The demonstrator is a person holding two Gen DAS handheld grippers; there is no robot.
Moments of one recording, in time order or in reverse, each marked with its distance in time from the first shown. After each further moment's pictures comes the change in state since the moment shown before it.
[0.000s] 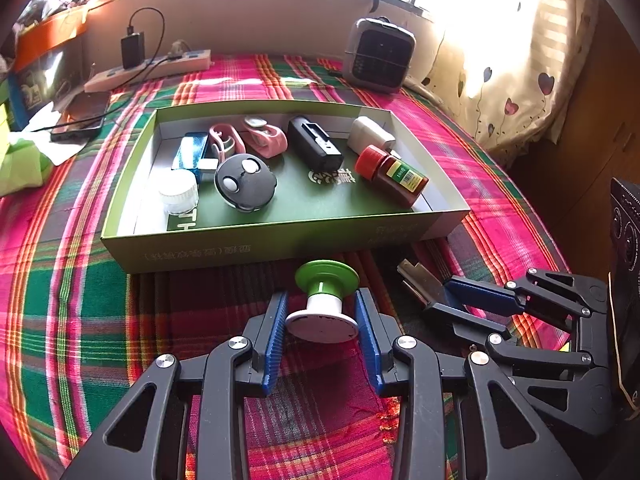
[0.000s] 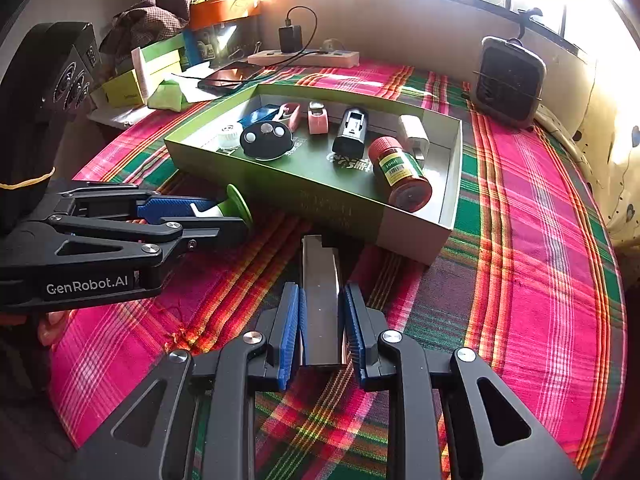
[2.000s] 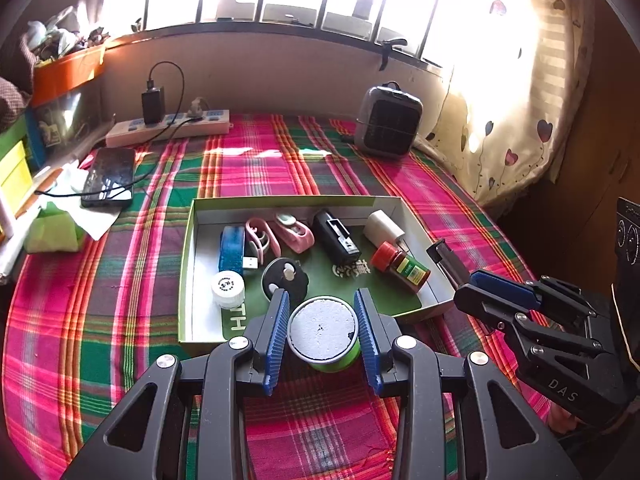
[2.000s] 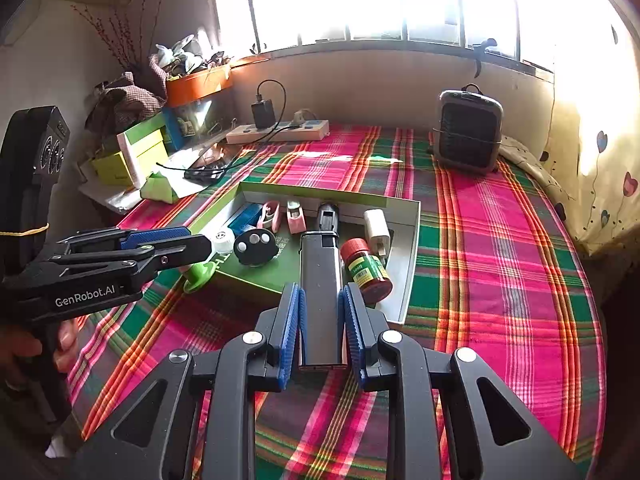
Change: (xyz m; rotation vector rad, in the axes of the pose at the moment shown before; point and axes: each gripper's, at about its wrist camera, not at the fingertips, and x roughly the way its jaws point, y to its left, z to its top) left arm -0.042 0.020 0.050 -0.015 -0.137 0.017; right arm -0.043 -0.011 0.044 0.127 -0.185 -0.034
